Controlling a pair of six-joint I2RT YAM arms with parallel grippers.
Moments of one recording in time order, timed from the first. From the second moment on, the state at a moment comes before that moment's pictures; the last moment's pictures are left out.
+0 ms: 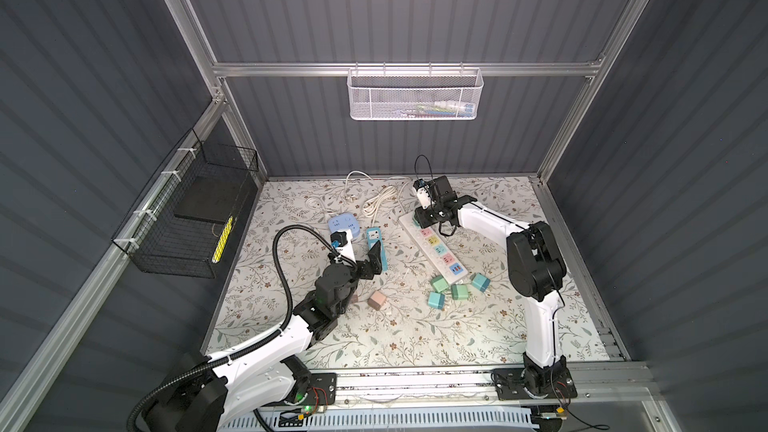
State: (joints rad) left arm -0.74 1.03 0.40 0.51 -0.40 -0.36; right arm 0.48 2.12 1.62 -0.39 -0.08 -0.01
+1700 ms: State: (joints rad) left arm -0.74 1.01 0.37 0.51 -0.39 -0.36; right arm 0.56 2.10 1.56 -0.37 0.07 0.03
